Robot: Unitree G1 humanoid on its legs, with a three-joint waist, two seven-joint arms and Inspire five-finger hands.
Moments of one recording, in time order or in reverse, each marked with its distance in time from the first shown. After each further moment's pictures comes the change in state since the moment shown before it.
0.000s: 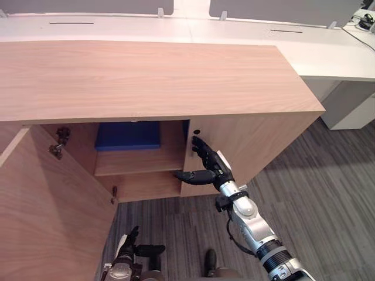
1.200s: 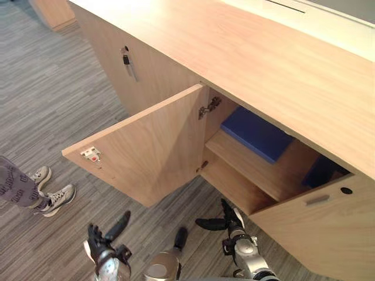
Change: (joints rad) left arm 0.124 -0.113 0.353 -0.603 -0.394 -0.062 0.231; right arm 0.119 0.163 -0.243 0.475 -0.234 0.105 -0.158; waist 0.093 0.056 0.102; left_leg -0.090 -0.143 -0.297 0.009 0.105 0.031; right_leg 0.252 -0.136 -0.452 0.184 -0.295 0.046
